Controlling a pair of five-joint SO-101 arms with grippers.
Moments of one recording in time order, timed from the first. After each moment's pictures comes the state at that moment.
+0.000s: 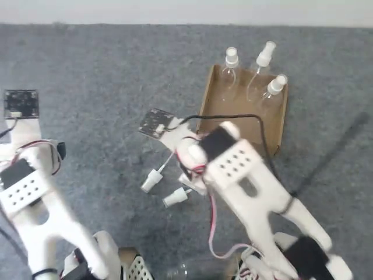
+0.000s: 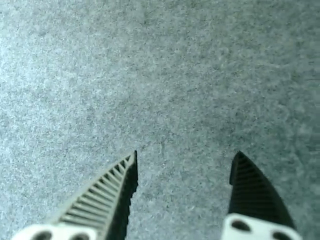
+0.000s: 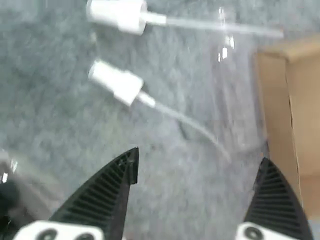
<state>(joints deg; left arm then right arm) -43.3 -34.1 47.8 51.9 -24.6 -41.5 -18.4 17.1 90.4 20.8</state>
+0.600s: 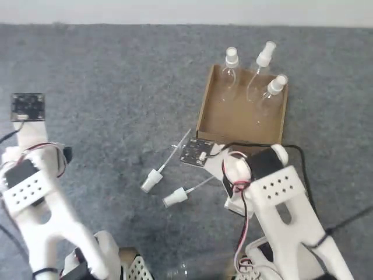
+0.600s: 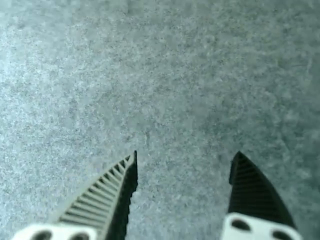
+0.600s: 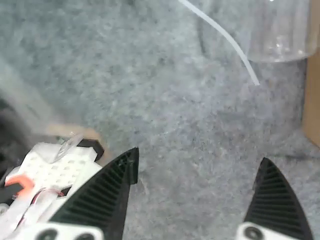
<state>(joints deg) -42.0 -34.1 50.1 52.9 -24.6 -27.4 -38.3 38.8 96.9 39.6</state>
